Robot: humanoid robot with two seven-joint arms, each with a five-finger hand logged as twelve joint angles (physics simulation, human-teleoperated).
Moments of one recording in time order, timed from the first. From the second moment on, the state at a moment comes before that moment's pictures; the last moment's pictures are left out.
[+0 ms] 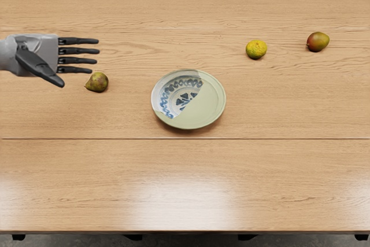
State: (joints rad) left arm -1.13 1.00 -0.29 -1.24 -0.22 -0.61 0.46; right arm 0.03 0.00 0.12 0.11 0.07 0.07 -0.44
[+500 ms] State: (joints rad) left arm -1.22 0.88 -0.32 -1.29 0.10 -0.61 0.46; right arm 0.03 0.00 0.11 0.11 0.07 0.07 -0.44
